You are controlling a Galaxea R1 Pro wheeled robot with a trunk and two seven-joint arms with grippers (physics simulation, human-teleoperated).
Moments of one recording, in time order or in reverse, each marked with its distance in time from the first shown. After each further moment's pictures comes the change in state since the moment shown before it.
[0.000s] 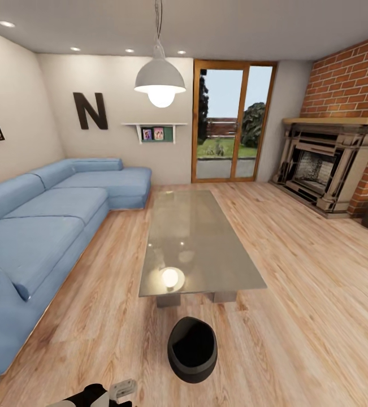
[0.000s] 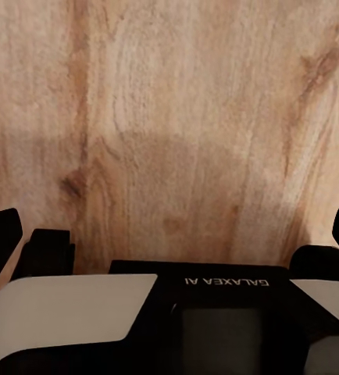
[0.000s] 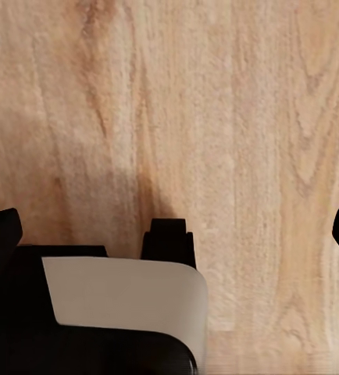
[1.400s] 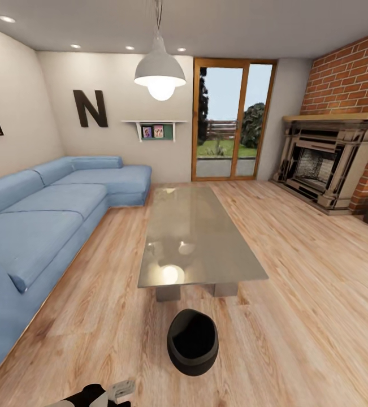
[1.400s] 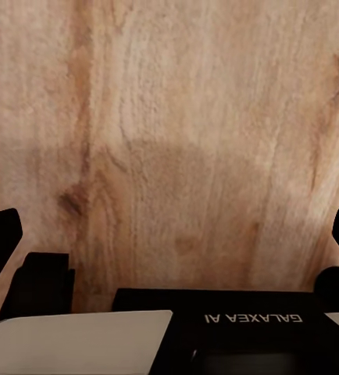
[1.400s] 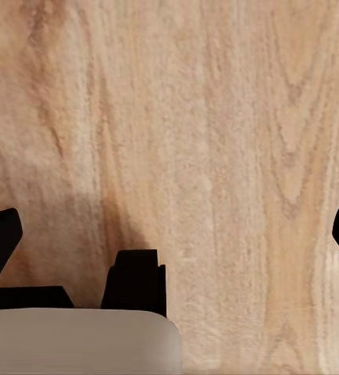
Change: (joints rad) left arm 0.000 0.006 0.000 0.001 0.000 0.000 0.000; right arm -0.016 -0.043 0.001 0.000 -0.001 0.000 -0.002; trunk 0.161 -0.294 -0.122
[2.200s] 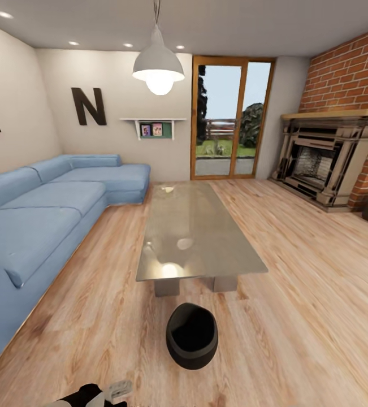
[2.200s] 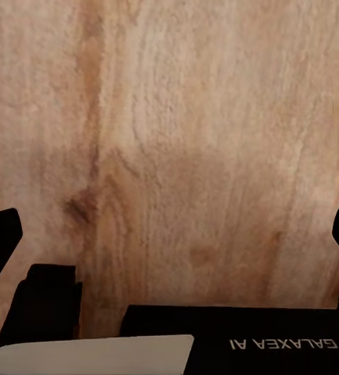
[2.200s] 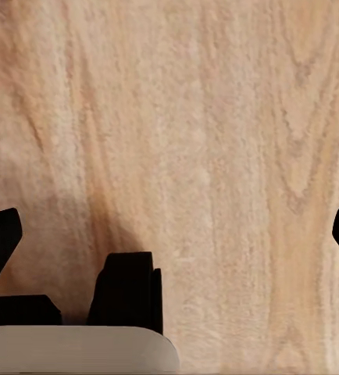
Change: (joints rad) left arm 0.000 0.017 0.001 0.000 0.001 0.009 0.000; right arm -0.014 -0.009 -0.001 0.002 0.000 0.051 0.000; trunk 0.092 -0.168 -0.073
